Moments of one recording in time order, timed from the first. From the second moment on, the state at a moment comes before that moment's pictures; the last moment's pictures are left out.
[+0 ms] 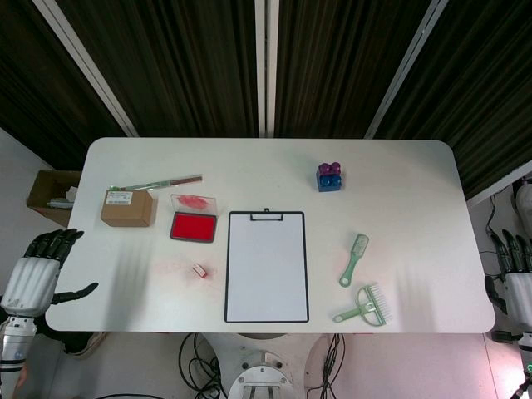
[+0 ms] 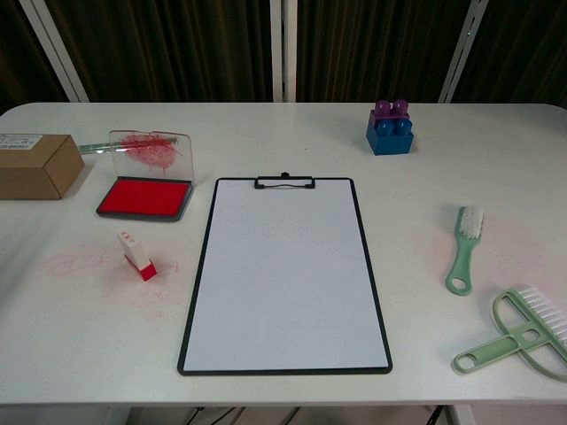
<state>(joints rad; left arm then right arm) -0.10 -1.13 -0.01 -1.58 1.58 1.51 0.09 0.03 -1.24 0.06 -1.25 -1.51 1.58 0.03</state>
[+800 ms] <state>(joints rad) -0.12 -1.14 0.01 -1.61 1.65 1.51 0.06 0.02 -1.23 0.07 -1.26 -1.50 1.57 0.04</state>
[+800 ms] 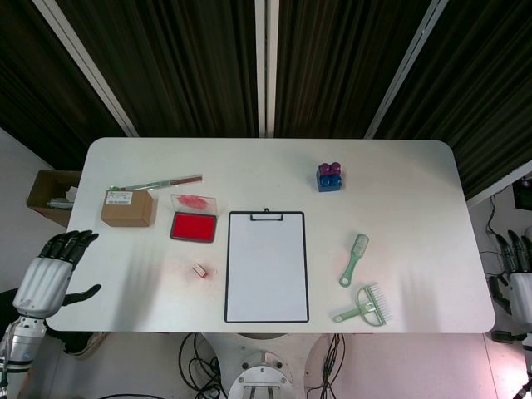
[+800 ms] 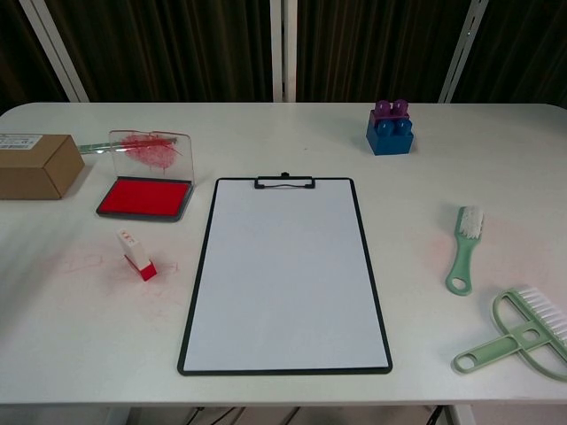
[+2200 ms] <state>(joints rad) -0.47 -1.54 0.00 -1.34 1.79 1.16 0.26 0.00 -1.17 0.09 -1.30 -1.45 1.56 0.06</state>
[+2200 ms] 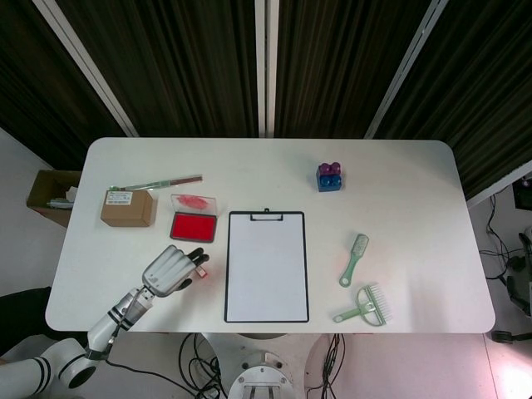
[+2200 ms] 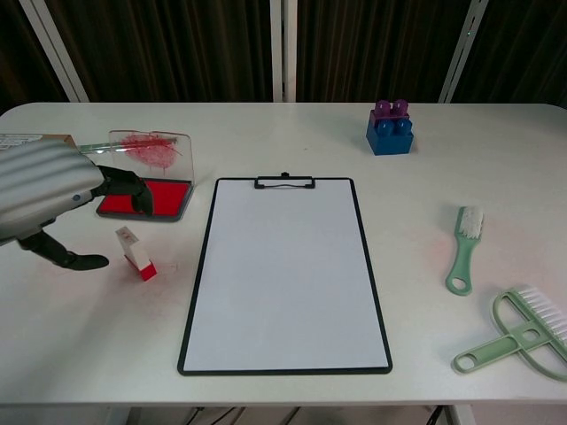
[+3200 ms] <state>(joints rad) -0.54 -1.59 0.03 -1.25 1.73 1.14 0.26 -0.01 -1.19 0.10 -1.27 -1.44 1.54 0.07</state>
